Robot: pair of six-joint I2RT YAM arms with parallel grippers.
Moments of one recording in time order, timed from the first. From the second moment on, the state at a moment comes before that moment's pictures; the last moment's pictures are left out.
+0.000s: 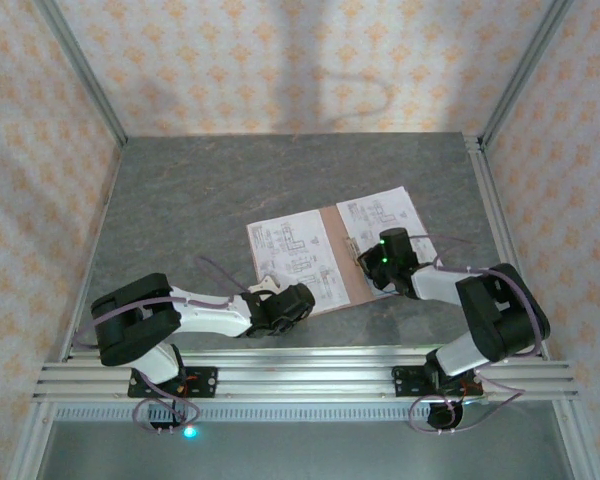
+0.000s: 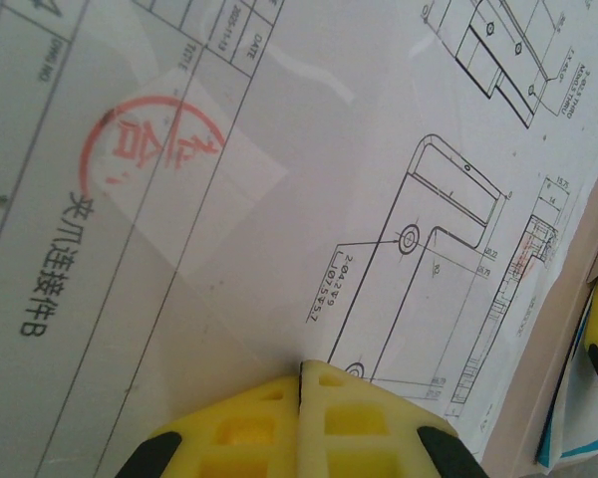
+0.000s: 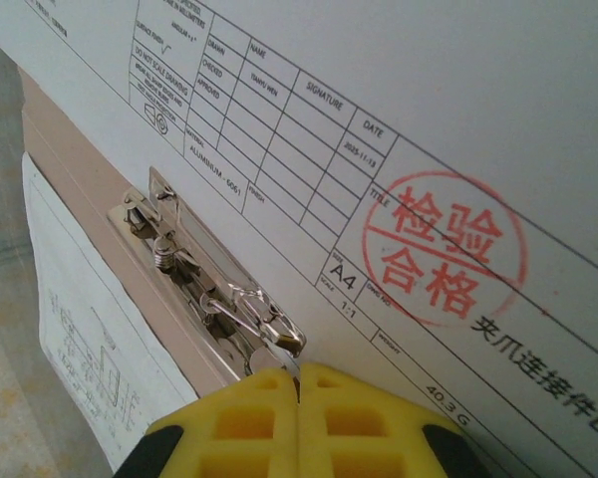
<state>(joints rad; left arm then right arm) -1.07 1.58 0.63 -0.05 -0.32 -1.84 0.37 1.51 0.49 0.15 -0.17 1.28</state>
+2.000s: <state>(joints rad) -0.93 1.64 0.82 -0.25 -0.21 -1.51 0.51 1.64 0.71 -0.09 0.13 1.21</state>
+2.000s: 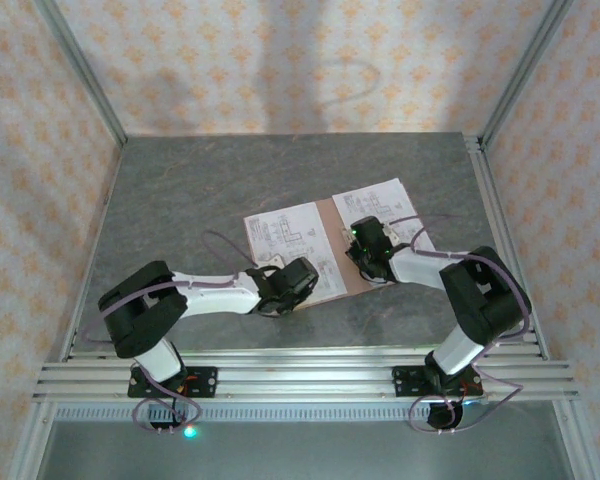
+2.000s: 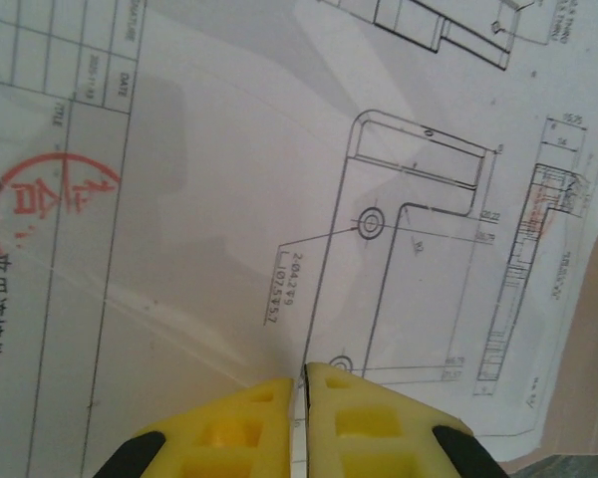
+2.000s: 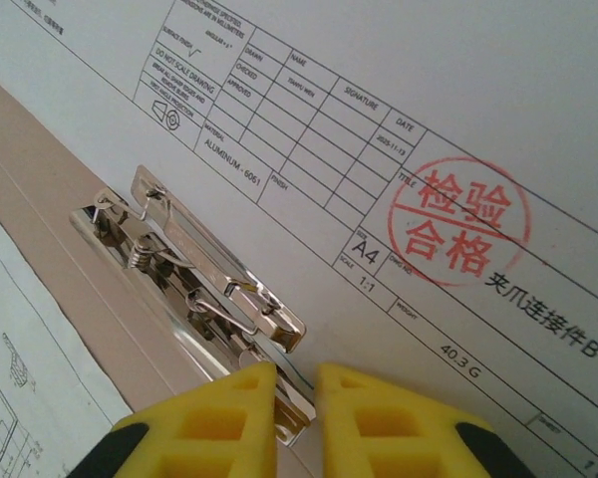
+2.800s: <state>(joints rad) -0.93 1.66 0.82 -0.26 -0.20 -1.48 0.51 1.69 0.80 -0.18 0.14 1.15</state>
